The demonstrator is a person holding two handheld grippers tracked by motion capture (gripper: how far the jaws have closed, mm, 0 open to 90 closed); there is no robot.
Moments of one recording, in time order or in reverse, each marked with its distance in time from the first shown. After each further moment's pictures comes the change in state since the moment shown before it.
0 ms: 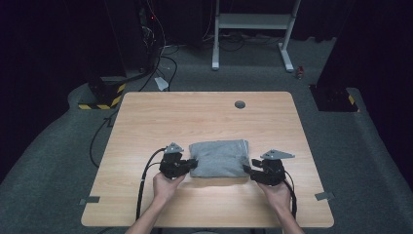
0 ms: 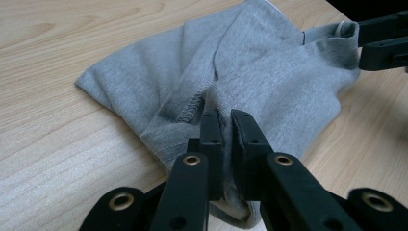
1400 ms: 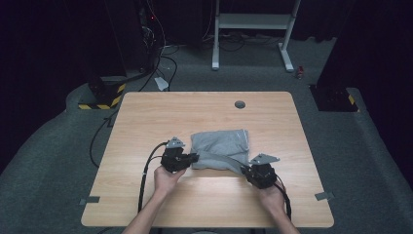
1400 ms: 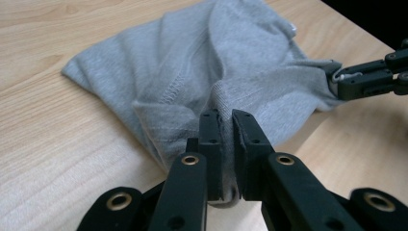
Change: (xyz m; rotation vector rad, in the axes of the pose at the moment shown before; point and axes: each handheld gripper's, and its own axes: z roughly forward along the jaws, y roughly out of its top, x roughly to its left) left arm 0.008 0.010 0.005 -0.018 -0.011 0.074; right arm 0.018 -0.012 0.020 0.071 -0.048 -0.150
